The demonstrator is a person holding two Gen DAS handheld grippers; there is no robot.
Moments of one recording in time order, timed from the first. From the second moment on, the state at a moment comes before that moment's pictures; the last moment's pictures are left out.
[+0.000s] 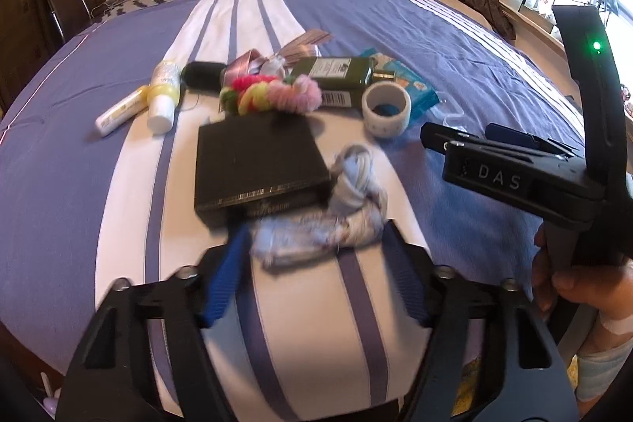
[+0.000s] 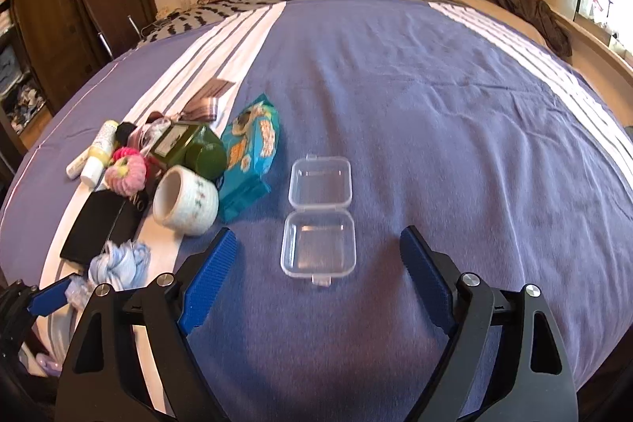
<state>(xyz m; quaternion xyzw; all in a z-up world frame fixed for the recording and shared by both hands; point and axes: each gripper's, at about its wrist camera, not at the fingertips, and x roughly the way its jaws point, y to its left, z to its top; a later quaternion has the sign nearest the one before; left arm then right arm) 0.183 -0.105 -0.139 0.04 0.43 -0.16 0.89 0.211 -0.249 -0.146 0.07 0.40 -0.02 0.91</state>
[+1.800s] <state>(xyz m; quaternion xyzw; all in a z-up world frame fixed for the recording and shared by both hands) 0.000 -0.030 -0.198 0.02 0.47 -0.19 0.86 -0.012 -0.160 -0.194 0.02 0.46 0.09 0.88</state>
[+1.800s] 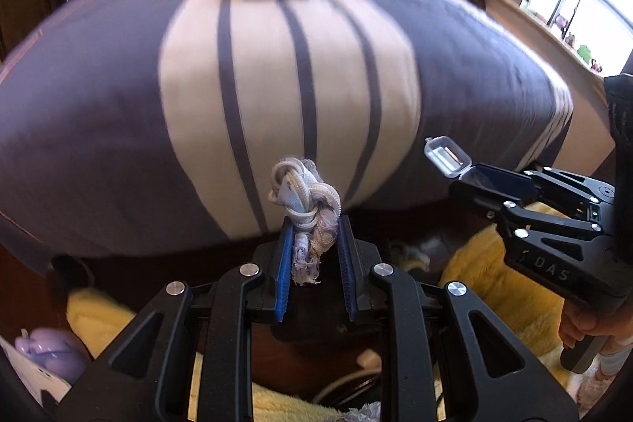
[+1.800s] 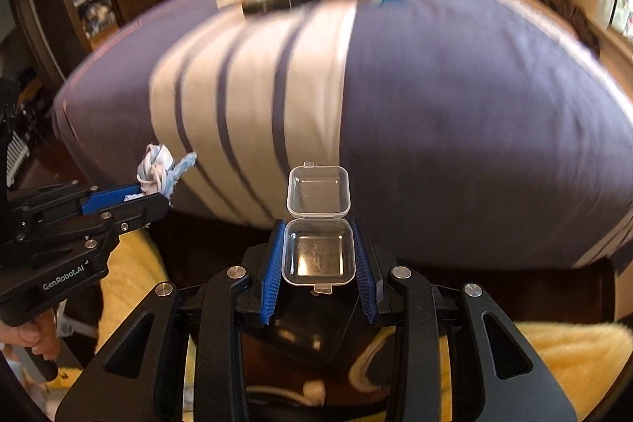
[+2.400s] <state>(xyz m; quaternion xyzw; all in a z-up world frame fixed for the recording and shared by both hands) 0.021 -0.045 -0.325 0.00 0.62 -0.21 0.76 0.013 -0.166 -0.292 0.09 0.59 0.11 0.80</state>
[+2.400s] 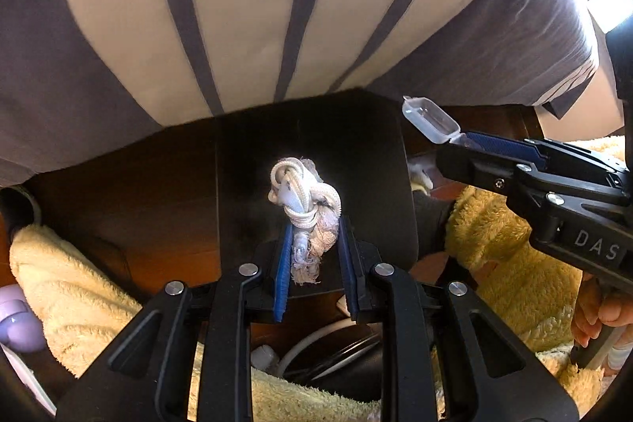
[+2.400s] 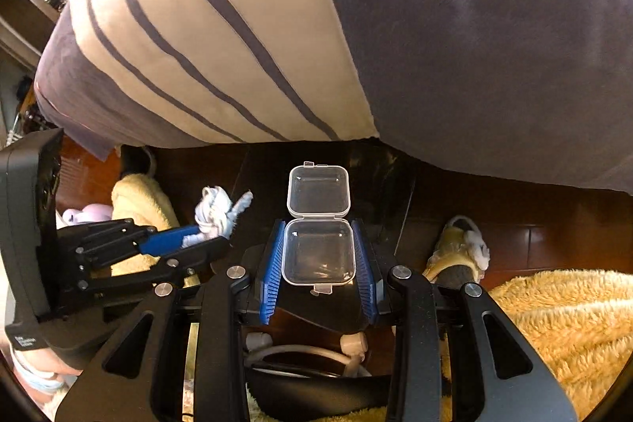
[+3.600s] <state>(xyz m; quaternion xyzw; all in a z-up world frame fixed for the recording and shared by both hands) 0.041 0.012 -0.156 0.01 0.45 -0.11 0.89 0.023 -0.213 -0.165 0.08 0.44 0.06 0.89</state>
